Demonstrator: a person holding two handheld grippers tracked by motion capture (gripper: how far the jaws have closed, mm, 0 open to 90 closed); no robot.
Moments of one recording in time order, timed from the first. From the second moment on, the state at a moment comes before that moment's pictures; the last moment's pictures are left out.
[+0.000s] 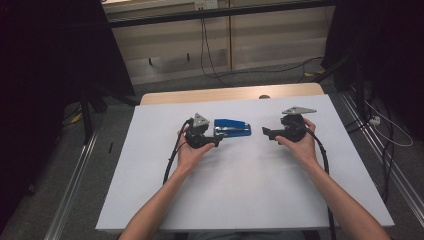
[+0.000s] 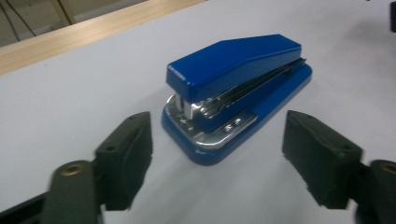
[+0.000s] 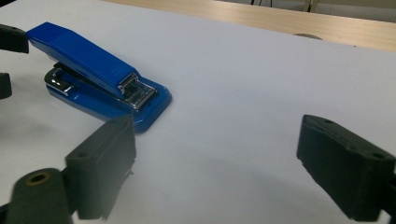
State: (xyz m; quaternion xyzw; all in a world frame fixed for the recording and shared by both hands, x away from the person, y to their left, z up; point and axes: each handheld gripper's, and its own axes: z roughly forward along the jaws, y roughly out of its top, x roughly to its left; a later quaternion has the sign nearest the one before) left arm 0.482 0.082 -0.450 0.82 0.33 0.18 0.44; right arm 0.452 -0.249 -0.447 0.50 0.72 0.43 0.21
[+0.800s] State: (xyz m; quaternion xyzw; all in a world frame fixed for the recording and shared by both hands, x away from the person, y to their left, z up) left arm 0.454 0.113 -0.440 0.80 0.33 0.19 0.47; right arm 0.421 -0.247 -0.440 0.50 0.71 0.43 0.25
